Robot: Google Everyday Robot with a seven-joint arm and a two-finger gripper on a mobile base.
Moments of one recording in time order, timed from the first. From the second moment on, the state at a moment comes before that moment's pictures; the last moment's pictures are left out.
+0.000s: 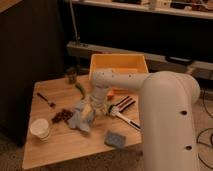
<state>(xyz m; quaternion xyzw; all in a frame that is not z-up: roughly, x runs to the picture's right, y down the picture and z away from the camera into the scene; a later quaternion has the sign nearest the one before) -0.069 0.146 0.829 -0.46 0.13 0.48 0.74</state>
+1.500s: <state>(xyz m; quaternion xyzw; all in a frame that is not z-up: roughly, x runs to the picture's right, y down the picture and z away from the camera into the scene) -0.026 0.175 0.745 -0.36 0.12 0.48 0.79</state>
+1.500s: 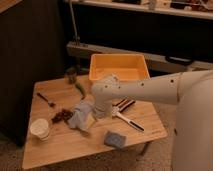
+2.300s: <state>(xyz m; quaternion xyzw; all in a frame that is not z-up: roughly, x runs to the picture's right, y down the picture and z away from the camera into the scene) 0.002 0.196 0.736 -0.35 0.06 0.42 0.84</state>
